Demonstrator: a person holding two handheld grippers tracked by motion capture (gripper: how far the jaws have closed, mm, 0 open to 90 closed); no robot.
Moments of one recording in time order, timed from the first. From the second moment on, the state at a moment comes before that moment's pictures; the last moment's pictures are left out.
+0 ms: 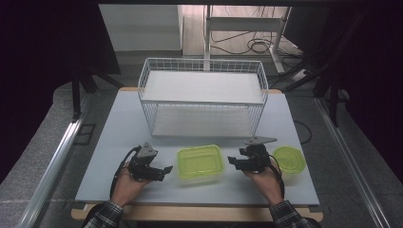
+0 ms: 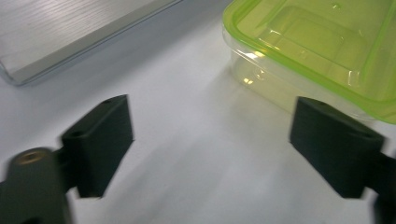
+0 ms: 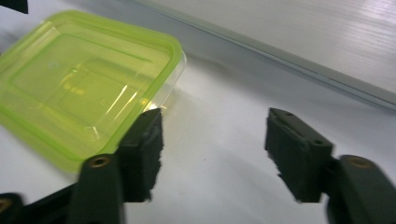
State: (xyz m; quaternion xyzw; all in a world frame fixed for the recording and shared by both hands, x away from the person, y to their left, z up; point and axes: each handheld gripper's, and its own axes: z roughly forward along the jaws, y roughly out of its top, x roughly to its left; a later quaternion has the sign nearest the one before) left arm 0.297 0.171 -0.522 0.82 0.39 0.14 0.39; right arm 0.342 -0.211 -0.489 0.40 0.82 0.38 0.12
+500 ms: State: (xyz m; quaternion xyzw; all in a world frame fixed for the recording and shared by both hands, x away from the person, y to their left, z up) left arm 0.272 0.179 -0.525 0.82 0.37 0.17 0.40; right arm 0.340 -0.215 -0.491 0.40 0.81 0.43 0.08
